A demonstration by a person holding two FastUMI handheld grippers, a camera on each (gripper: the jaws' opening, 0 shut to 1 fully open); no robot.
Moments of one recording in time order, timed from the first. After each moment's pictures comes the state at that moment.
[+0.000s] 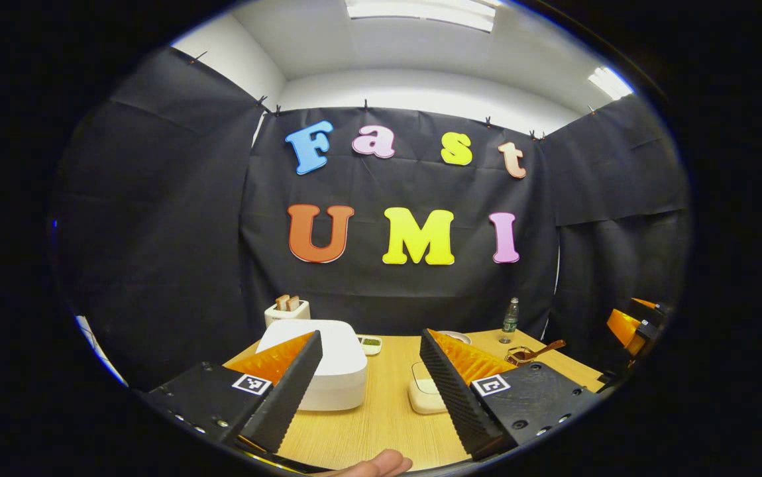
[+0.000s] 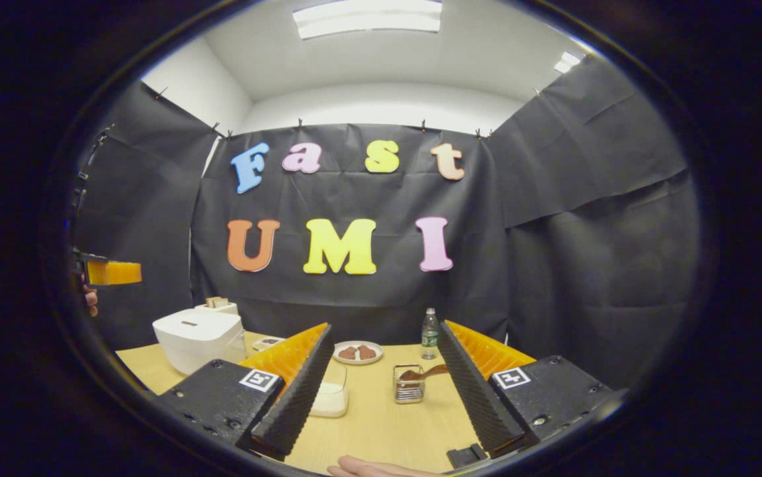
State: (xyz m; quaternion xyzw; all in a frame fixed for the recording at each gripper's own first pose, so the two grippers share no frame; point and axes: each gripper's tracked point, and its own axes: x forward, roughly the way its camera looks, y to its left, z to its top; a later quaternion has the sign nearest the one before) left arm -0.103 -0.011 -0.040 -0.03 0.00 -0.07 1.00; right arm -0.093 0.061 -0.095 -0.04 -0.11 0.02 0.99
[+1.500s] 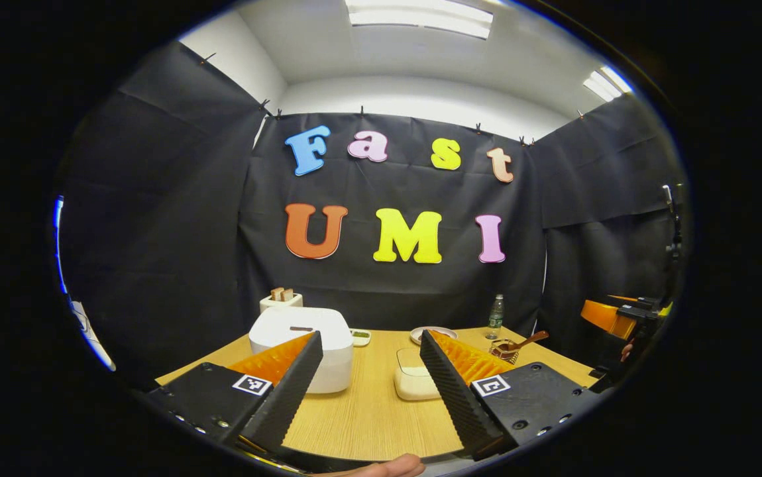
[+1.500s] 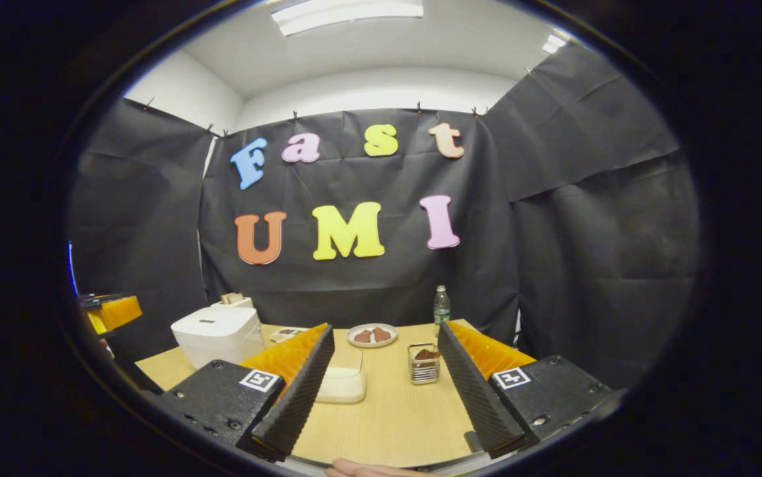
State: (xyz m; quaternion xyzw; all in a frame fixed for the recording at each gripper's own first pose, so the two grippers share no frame) left arm -0.145 -0.028 -0.085 -0.04 0.00 -0.09 1.00; right arm -0.106 0.072 -0.120 0.00 -0.06 0.05 1.00
